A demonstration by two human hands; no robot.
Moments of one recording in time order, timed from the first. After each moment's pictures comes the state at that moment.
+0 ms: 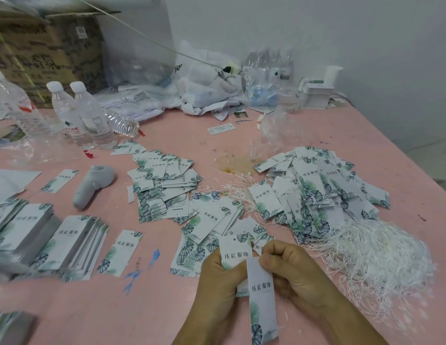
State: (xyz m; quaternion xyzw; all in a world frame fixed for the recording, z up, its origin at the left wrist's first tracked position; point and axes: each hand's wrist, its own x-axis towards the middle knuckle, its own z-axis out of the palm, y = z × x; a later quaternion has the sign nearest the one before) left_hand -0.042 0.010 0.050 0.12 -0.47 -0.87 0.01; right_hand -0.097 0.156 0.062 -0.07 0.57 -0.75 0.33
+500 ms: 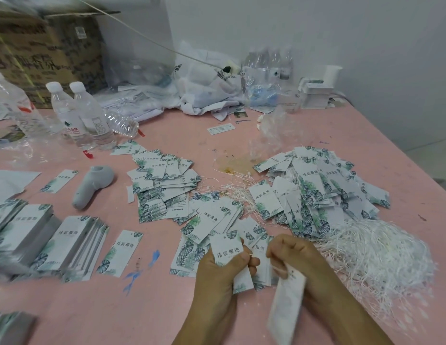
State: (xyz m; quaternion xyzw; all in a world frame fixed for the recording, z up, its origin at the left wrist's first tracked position) left_hand -0.047 0.009 0.044 0.17 -0.42 -0.89 0.06; right_hand -0.102 0.163 0.066 -0.11 0.62 -0.74 0.24
